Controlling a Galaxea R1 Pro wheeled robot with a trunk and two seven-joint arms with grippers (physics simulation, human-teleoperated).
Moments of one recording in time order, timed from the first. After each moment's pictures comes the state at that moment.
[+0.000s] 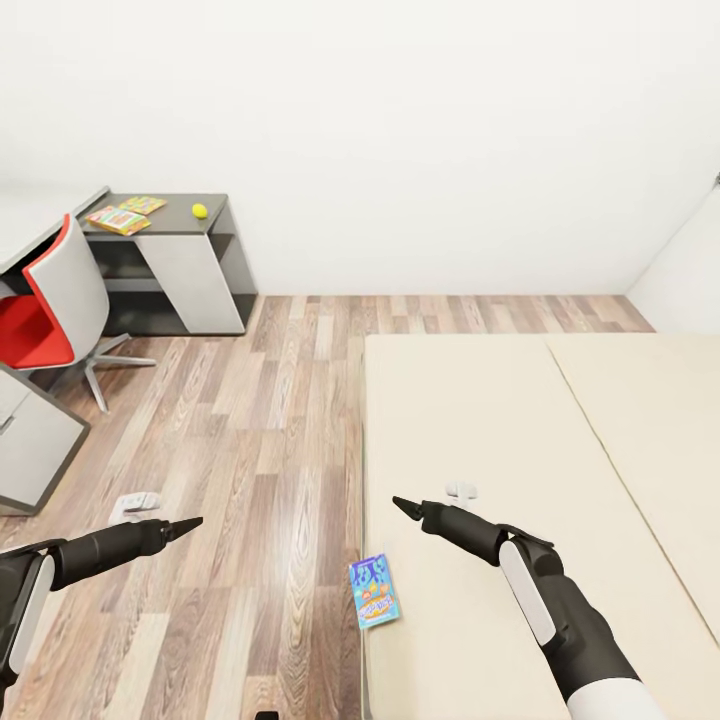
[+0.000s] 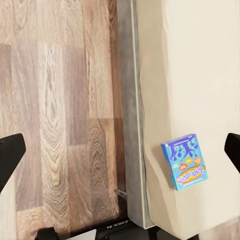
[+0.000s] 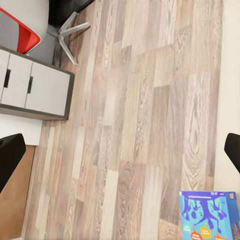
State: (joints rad) left arm -0.37 0.27 0.39 -1.33 0.01 0.82 -0.90; right arm -0.47 -0.03 0.03 -1.13 -0.42 0.55 0.53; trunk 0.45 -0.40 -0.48
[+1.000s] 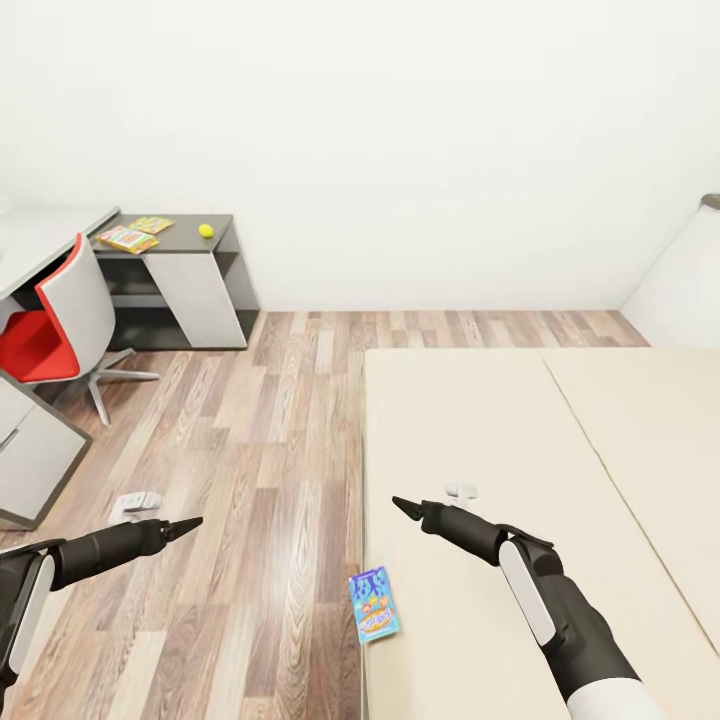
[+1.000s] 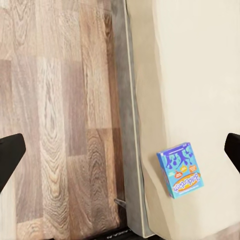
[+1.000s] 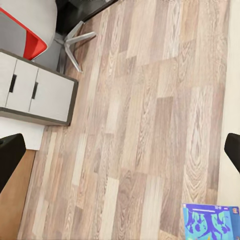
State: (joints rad) left arm -0.37 0.27 0.39 -1.33 0.01 0.82 -0.90; right arm -0.47 -0.03 0.03 -1.13 -0.42 0.55 0.53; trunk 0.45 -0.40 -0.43
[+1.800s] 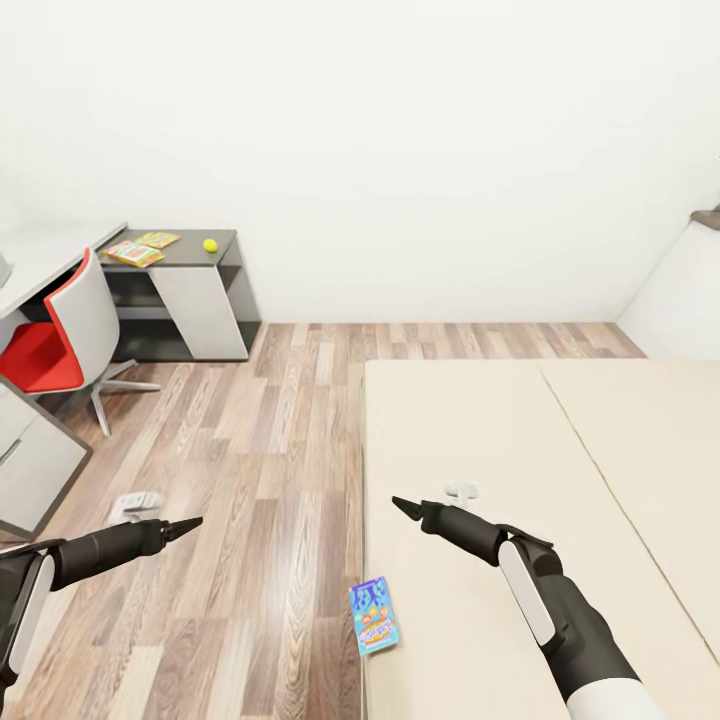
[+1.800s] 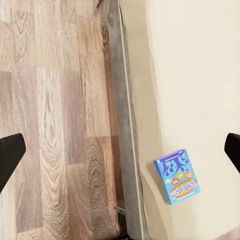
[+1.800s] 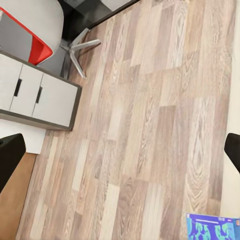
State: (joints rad) left arm -0.37 0.27 0.39 -1.33 0.01 0.82 -0.90; right arm -0.47 -0.03 0.04 -1.13 -0.42 0.55 0.53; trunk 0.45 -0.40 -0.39
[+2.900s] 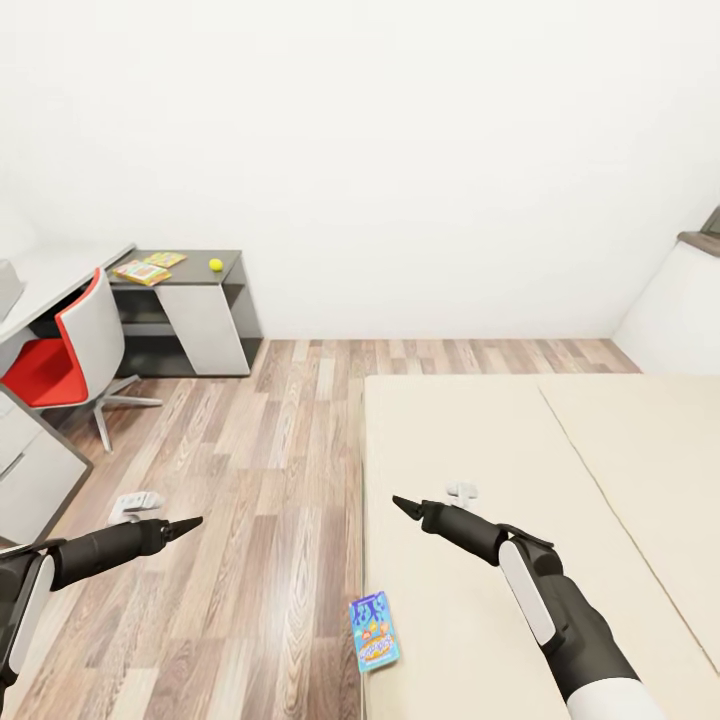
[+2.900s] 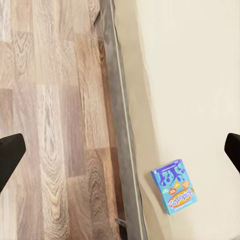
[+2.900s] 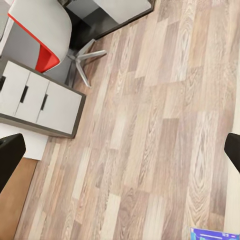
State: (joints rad) left arm -0.37 0.27 0.39 -1.33 0.01 0.81 -0.90; right arm -0.47 -0.02 0.03 -1.13 -0.42 0.55 0.53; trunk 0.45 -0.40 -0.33
